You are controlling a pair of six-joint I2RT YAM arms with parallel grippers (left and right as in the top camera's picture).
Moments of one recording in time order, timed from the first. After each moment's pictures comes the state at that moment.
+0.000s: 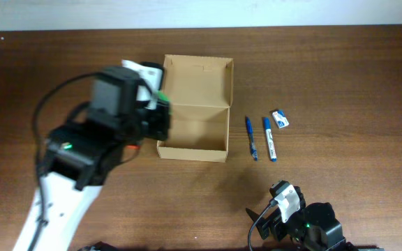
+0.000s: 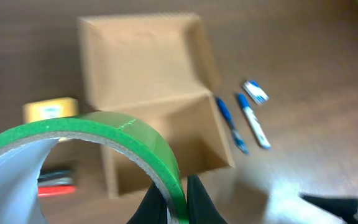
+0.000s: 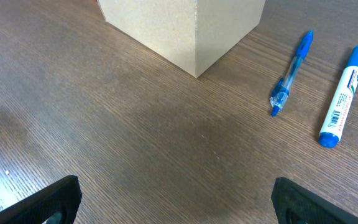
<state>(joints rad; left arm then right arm) -0.45 1.29 1.52 -1.03 0.09 -0.24 0.47 0.01 0.18 -0.75 -0.23 -0.03</state>
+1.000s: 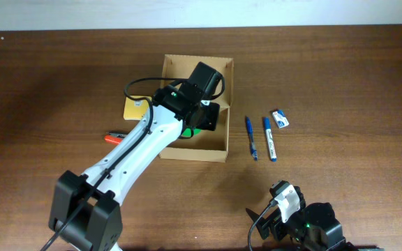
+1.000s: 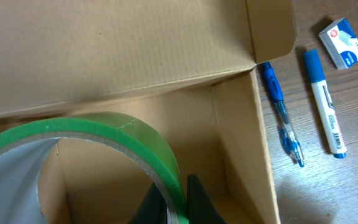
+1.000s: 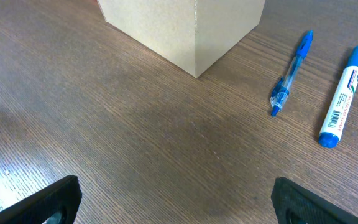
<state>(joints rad) -0.59 1.80 1.52 -0.86 -0.02 -0.33 0.47 0.01 0.18 -0.75 -0.23 -0.03</state>
